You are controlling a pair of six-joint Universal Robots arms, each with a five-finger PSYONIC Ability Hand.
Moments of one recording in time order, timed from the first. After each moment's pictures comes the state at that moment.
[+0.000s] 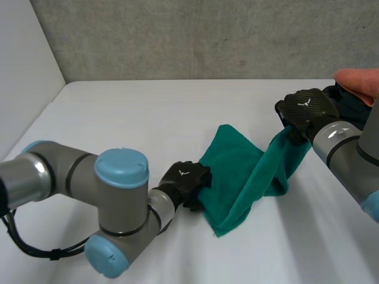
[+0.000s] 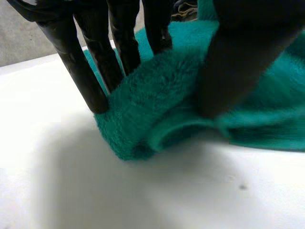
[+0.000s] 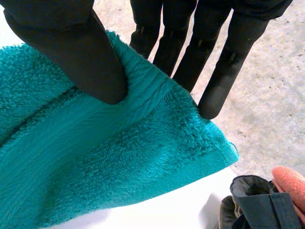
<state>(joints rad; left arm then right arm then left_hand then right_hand) 4.00 -2.26 -1.41 3.29 -1.47 3.14 1.90 -1.27 1.46 0.01 1.48 2.64 1.01 0.98 0.98 0.97 0.79 1.14 1.18 1.19 1.20 0.99</state>
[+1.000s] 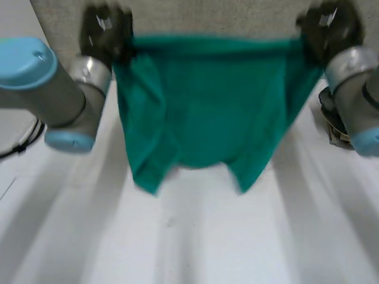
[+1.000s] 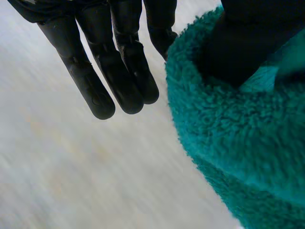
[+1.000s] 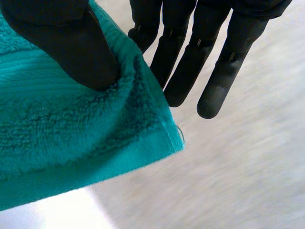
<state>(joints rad) 4.29 -2.13 -1.03 3.57 -1.57 3.51 1.89 -1.18 1.13 -0.23 1.55 2.53 1.14 1.20 1.19 1.20 0.96 1.14 1.18 1.19 1.20 0.99</state>
